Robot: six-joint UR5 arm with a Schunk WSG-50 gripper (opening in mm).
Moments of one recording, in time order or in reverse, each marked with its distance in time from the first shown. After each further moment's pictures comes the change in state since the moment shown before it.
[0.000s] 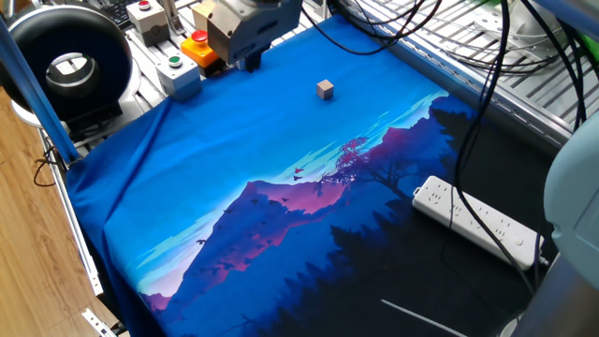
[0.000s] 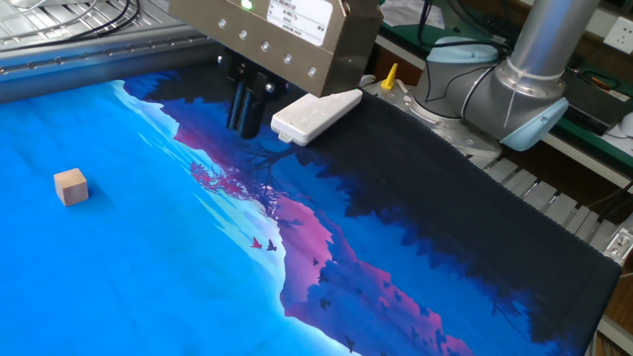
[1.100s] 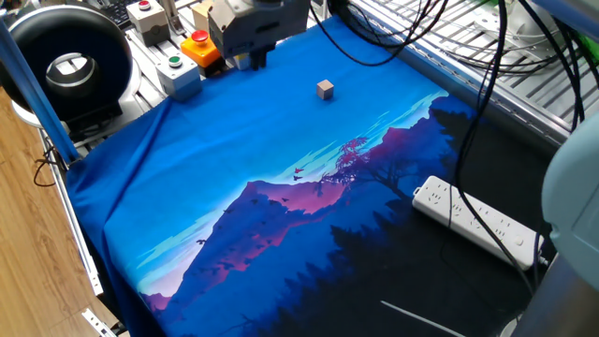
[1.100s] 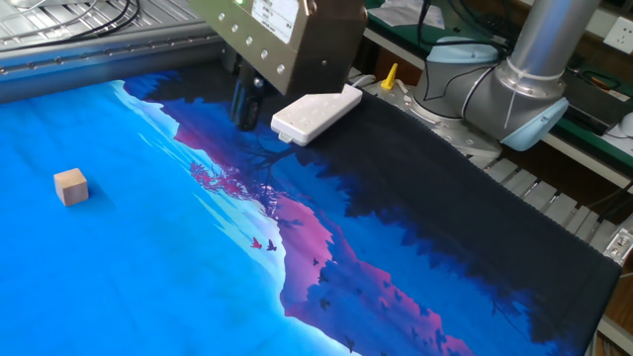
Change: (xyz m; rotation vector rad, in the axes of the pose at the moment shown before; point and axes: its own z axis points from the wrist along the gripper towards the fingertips) arm 0.006 -0.010 0.000 0.043 0.017 0.298
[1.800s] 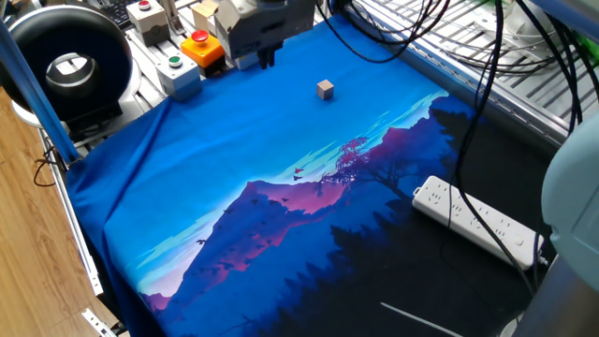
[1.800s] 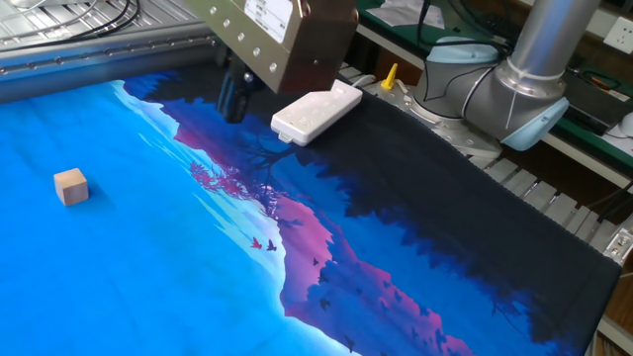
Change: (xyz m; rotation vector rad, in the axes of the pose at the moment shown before) arm -0.008 -0.014 -0.001 0.055 -0.025 -0.159
